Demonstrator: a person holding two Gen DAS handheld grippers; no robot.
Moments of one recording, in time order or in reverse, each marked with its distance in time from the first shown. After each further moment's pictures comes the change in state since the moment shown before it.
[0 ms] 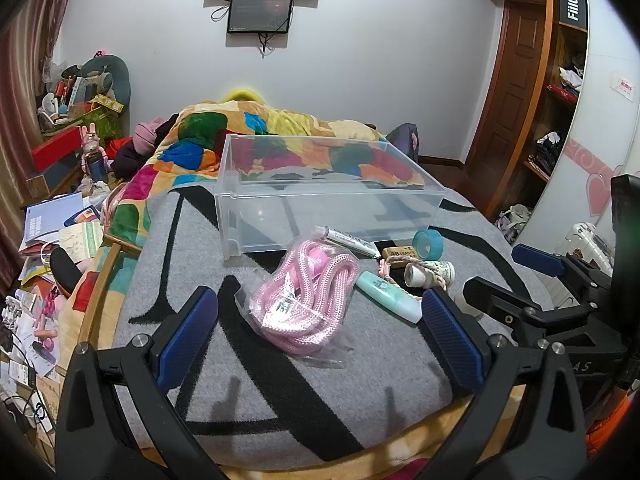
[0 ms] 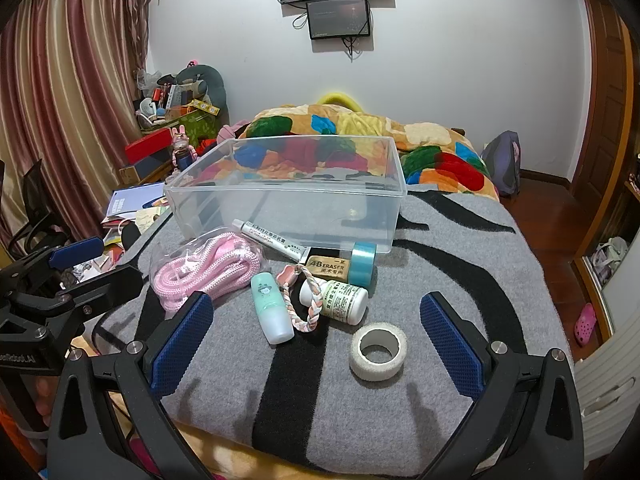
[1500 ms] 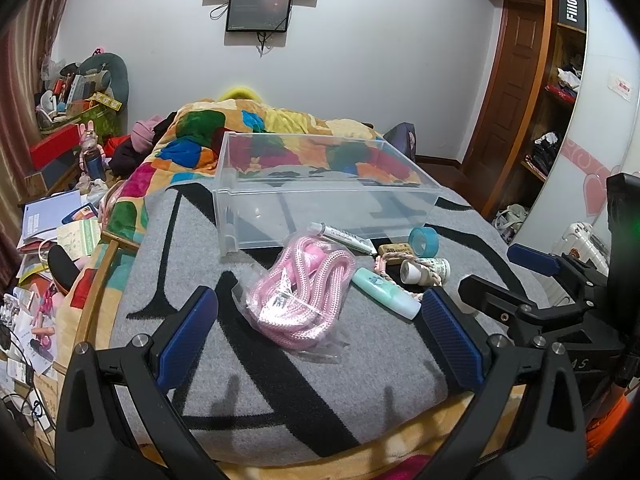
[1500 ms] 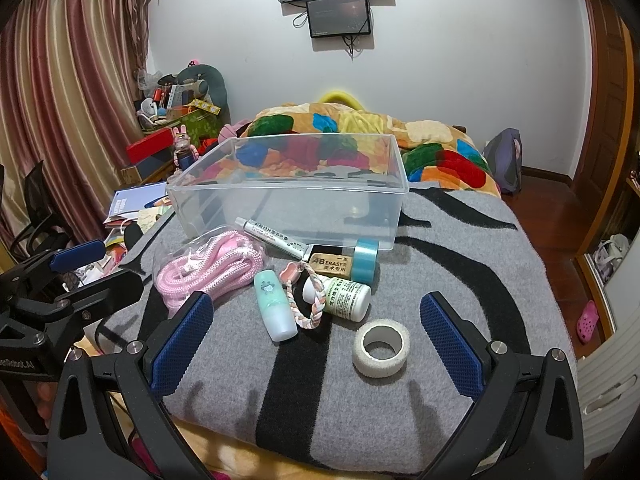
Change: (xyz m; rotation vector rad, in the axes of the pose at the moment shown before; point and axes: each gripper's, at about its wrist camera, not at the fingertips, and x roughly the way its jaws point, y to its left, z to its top) left arm -0.004 -0.002 -0.003 -0.003 0.004 -0.011; right arm -0.005 0.005 -0.001 0.005 0.006 0.006
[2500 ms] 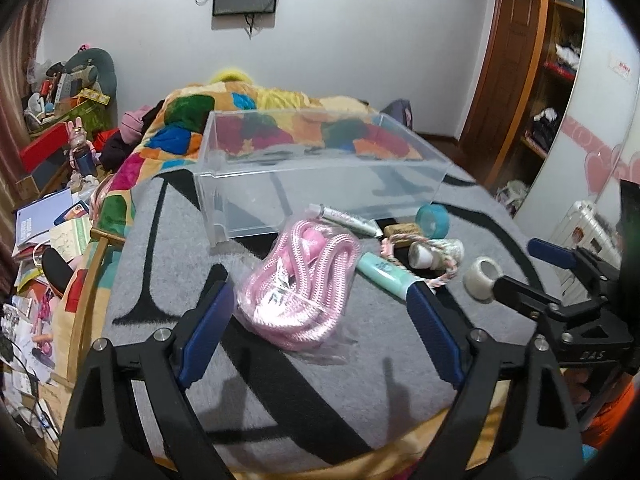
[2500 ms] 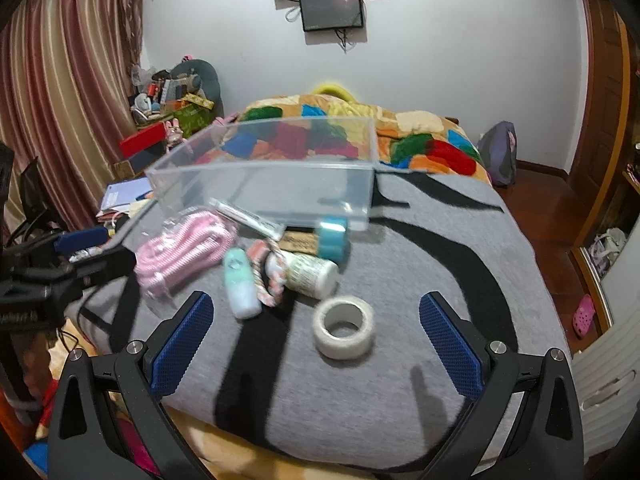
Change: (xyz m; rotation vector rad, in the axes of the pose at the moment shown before) left arm 0.034 0.002 0.003 0.055 0.094 -0.009; right arm 0.009 -0.033 -0.018 0.013 0.034 -0.016
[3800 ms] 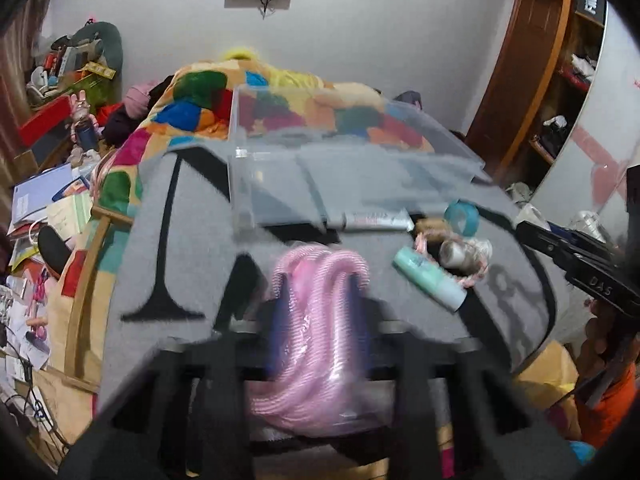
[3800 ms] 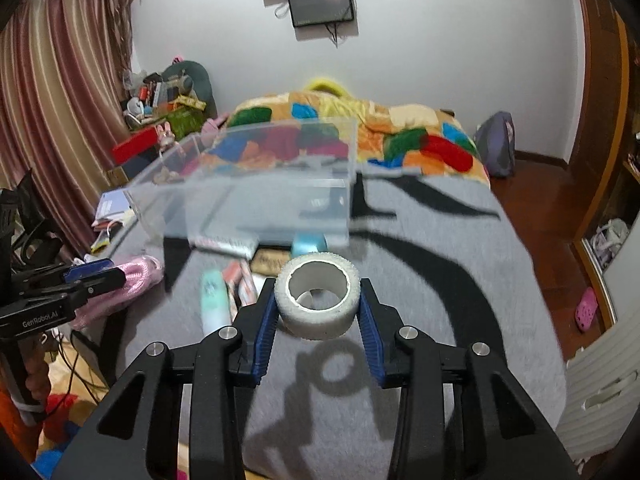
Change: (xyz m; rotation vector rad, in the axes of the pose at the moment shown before) left arm 0.007 0.038 0.001 -0.068 0.048 -0.023; right arm 0.010 -0.014 0.031 0.029 0.000 0.013
